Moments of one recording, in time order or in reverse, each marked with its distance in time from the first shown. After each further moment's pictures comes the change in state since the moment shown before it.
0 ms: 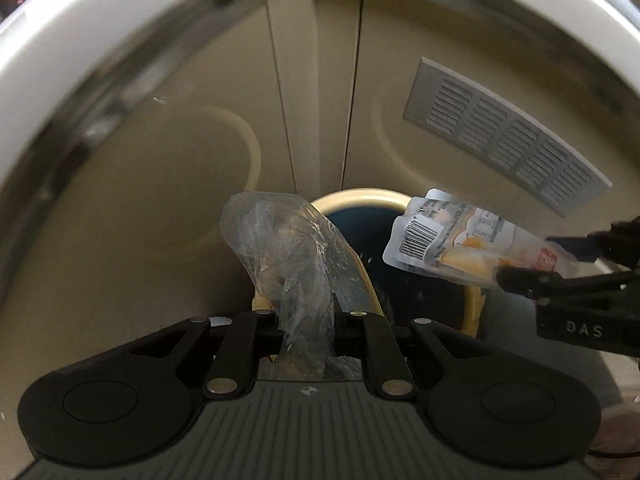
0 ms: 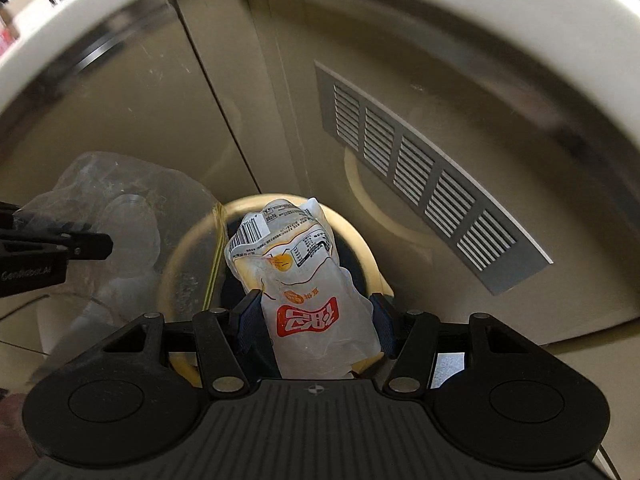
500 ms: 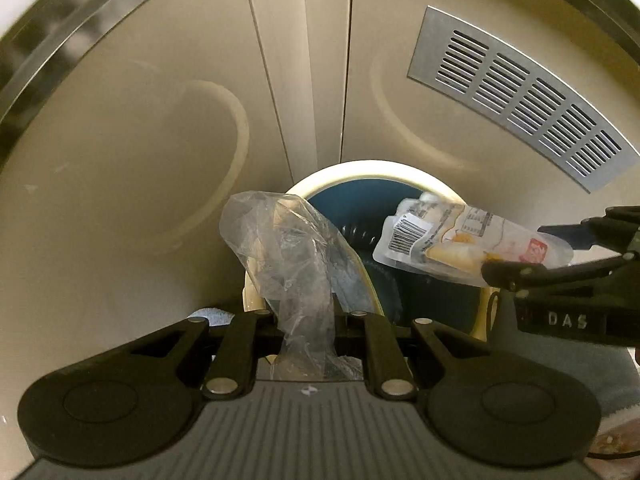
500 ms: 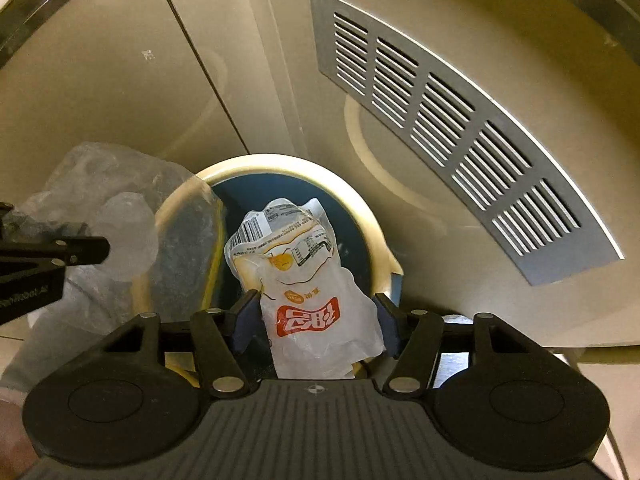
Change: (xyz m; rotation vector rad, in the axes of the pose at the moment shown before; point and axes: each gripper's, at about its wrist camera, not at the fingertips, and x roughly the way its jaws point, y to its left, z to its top) left arm 0.028 -0.013 0.005 0.029 0.065 0.009; right arm 0.038 -0.001 0.009 0.028 0.090 0.017
